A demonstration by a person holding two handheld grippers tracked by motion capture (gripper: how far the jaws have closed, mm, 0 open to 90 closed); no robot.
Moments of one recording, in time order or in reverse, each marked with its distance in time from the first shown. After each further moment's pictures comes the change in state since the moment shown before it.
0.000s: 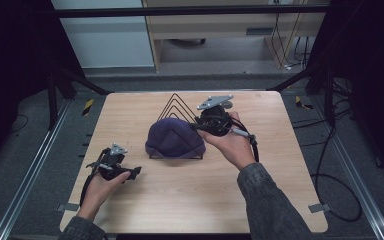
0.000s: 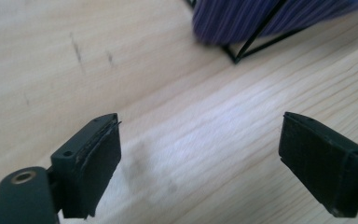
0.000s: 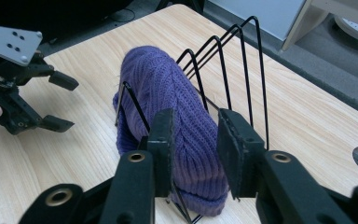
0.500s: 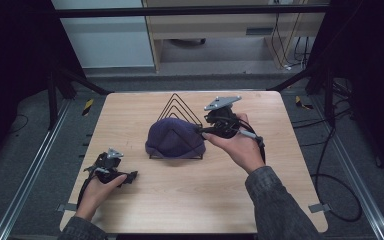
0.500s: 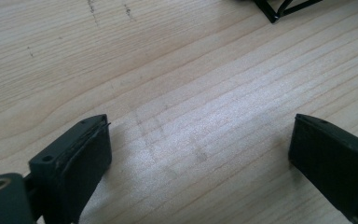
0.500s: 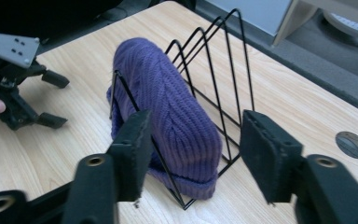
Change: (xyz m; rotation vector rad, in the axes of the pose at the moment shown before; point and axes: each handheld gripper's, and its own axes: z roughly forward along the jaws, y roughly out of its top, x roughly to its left) left arm 0.011 -0.017 0.008 0.022 0.020 0.000; right arm -0.004 -0.006 -0.017 0.007 -0.031 0.016
